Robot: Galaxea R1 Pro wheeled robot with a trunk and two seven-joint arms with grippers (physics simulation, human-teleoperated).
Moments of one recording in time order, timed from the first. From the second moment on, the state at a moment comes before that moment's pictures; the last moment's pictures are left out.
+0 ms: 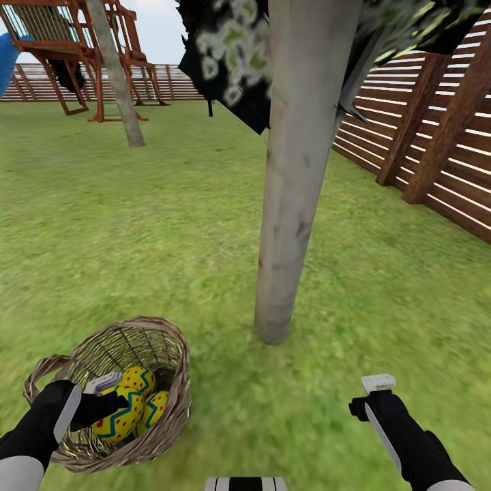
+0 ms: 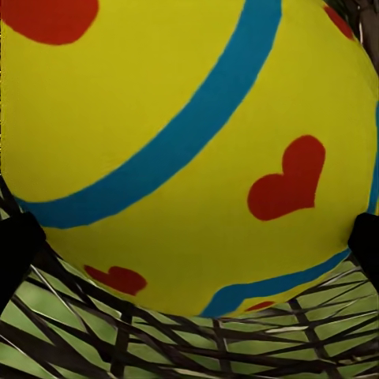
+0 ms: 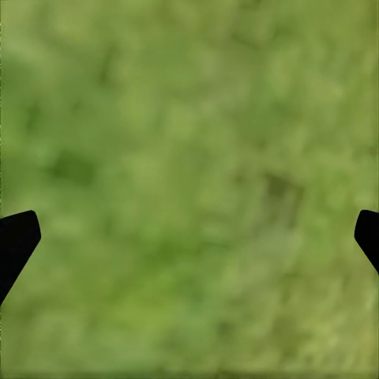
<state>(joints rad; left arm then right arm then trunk) -0.52 0.23 0.29 -0.81 0.16 0.95 -0.12 -0.43 -0.17 0.07 -0.95 -0.01 0.78 -0.17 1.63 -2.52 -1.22</state>
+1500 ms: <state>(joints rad) -0.52 0.20 0.27 -0.82 0.17 0.93 -0.16 -0.47 -0.15 0.06 -0.92 0.04 0.54 -0.17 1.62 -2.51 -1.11</state>
